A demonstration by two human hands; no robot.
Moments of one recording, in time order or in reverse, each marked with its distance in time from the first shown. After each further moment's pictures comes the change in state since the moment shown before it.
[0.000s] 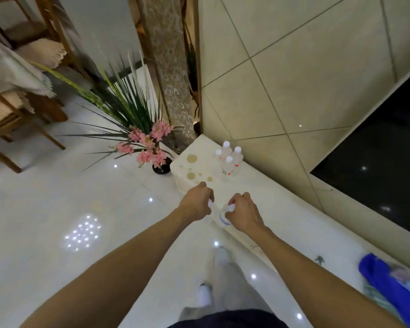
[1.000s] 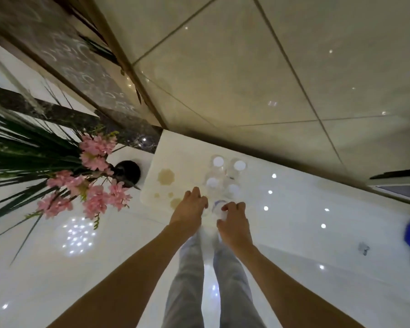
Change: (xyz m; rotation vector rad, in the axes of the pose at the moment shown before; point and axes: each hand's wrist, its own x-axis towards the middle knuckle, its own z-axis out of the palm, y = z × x) left_hand 0.347 -0.132 0.045 0.166 -0.307 0.263; right_hand 0.301 -0.018 0.100 0.384 0.098 0.481
